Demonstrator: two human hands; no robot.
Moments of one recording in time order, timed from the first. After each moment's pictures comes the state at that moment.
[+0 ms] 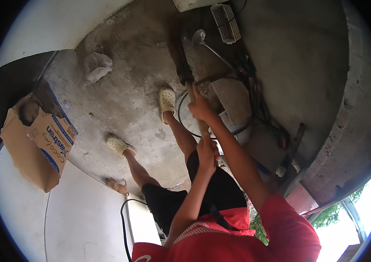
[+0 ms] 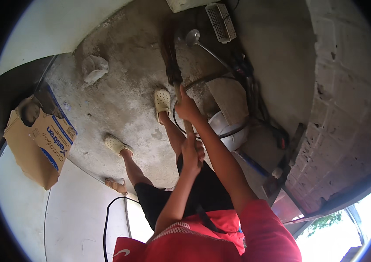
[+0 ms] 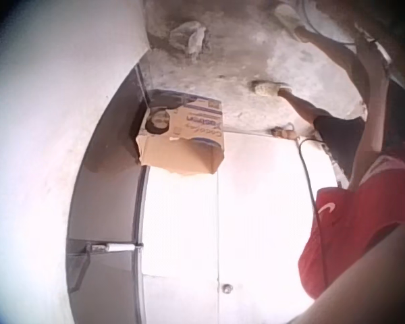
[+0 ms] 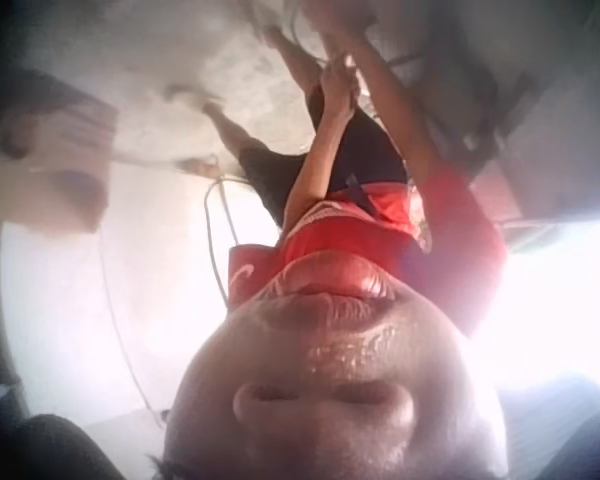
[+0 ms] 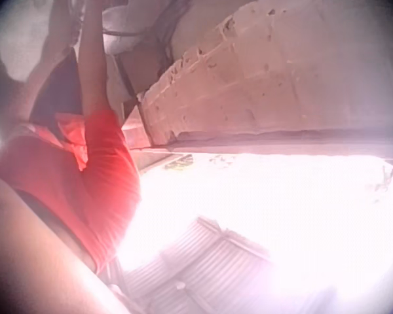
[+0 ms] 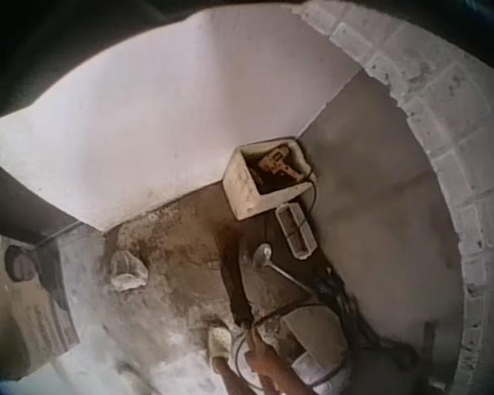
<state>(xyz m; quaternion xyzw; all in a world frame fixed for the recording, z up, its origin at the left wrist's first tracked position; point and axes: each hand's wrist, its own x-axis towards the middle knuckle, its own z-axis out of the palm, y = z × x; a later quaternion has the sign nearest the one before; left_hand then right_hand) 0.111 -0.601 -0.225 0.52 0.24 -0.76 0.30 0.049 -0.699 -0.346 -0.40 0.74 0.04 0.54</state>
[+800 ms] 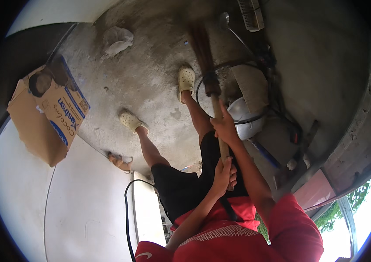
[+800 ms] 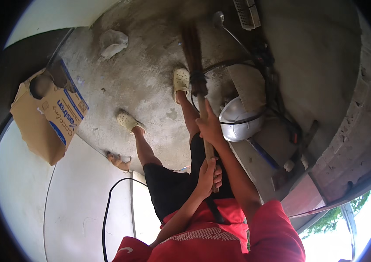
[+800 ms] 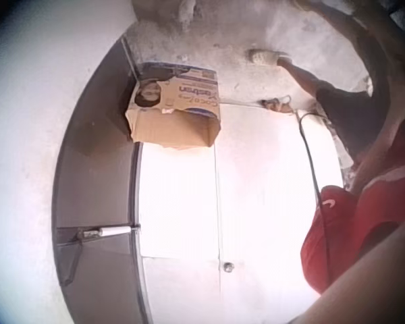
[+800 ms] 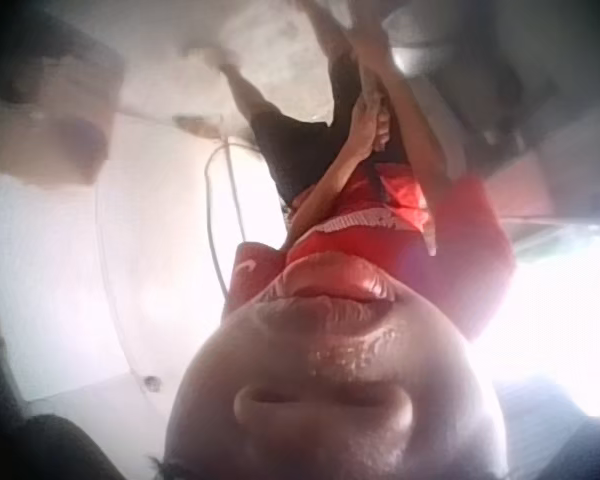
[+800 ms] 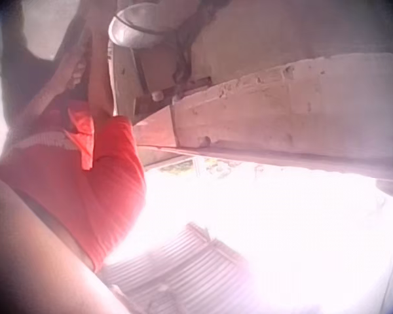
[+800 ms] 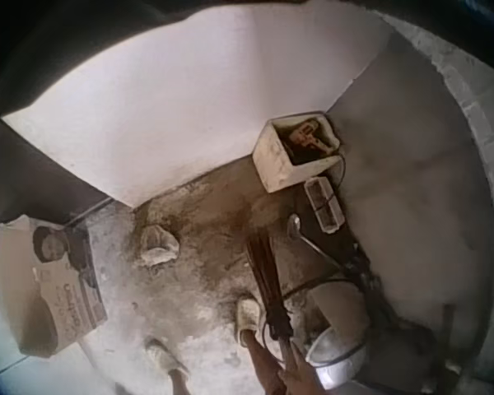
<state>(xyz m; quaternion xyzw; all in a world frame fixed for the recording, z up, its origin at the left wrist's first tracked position) 0.157 -0.510 -0.137 0.45 0.32 -0.81 0.22 0.079 -0.607 -0.246 -0.29 0.76 0.01 0.58</state>
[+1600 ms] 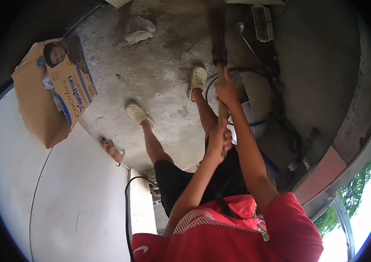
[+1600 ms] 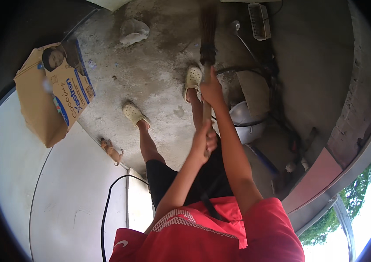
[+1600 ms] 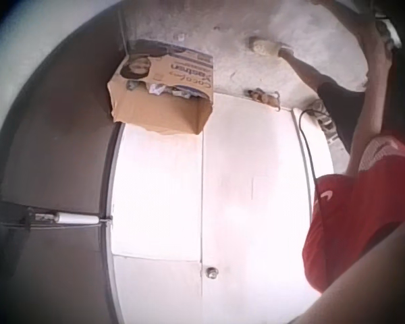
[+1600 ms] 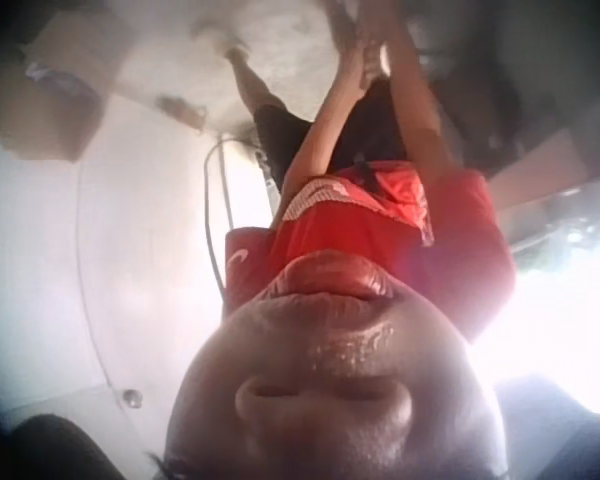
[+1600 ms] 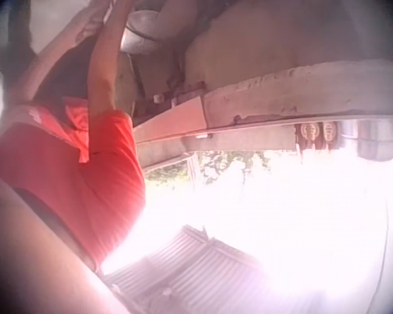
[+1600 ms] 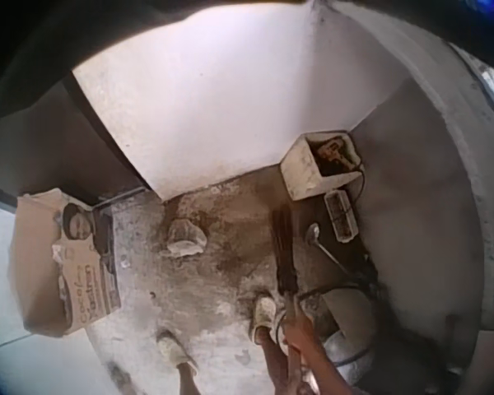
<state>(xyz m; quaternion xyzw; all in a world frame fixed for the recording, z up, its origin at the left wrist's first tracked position) 0.234 -0.559 -0.192 0.42 0.37 -0.78 0.27 0.172 -0.675 -0.273 -0.39 0.77 -0.04 0.51</state>
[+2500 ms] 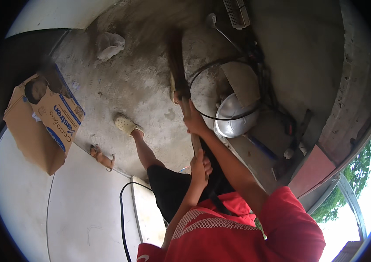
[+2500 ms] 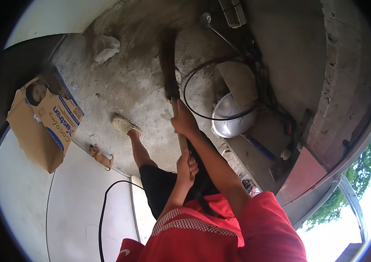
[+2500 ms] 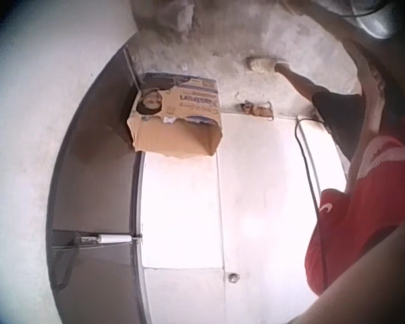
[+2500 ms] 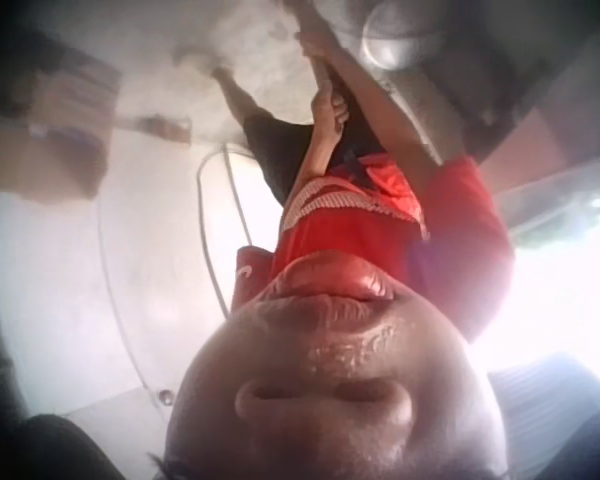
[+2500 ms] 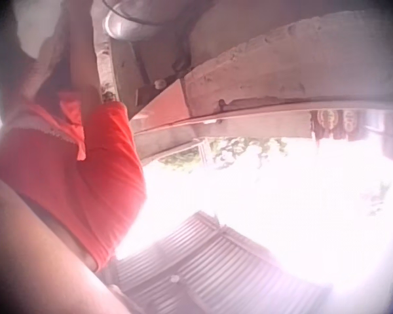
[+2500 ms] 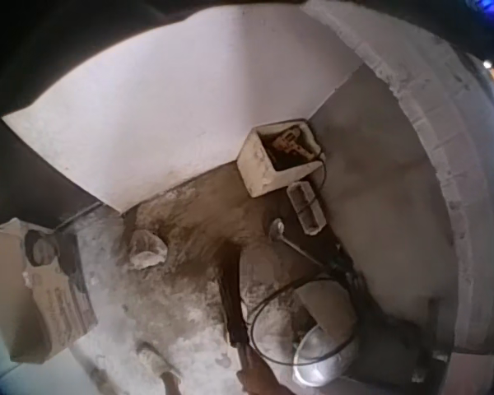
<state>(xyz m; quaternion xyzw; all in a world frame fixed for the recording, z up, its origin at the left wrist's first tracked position) 0.207 -0.490 -0.170 0.51 0.35 -0.75 0.25 0.144 -0.581 -0.301 -0.51 0.71 -0.04 0.48</state>
